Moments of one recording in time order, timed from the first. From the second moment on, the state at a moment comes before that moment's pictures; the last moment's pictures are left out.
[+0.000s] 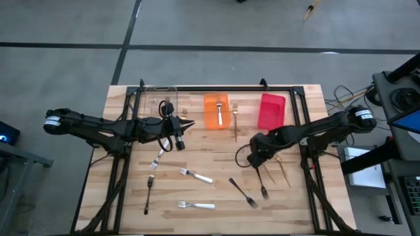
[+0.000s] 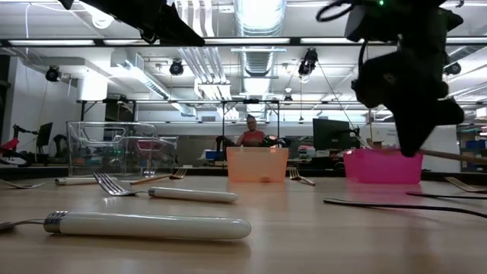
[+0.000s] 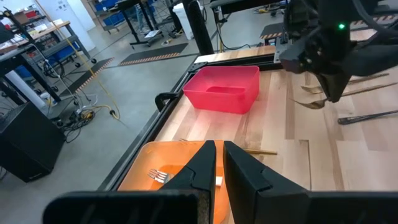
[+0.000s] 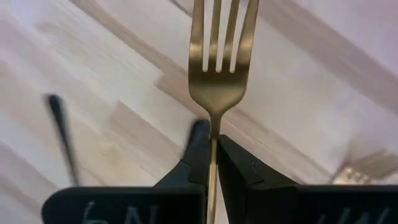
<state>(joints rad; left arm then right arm) -0.07 1.09 0.72 0.08 -0.49 0.16 0.10 1.35 0.78 -0.70 -0.11 1.08</state>
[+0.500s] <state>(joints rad) -0.07 1.09 0.72 0.07 -0.49 0.17 -0.06 1.30 0.92 -0.63 -0.13 0.90</state>
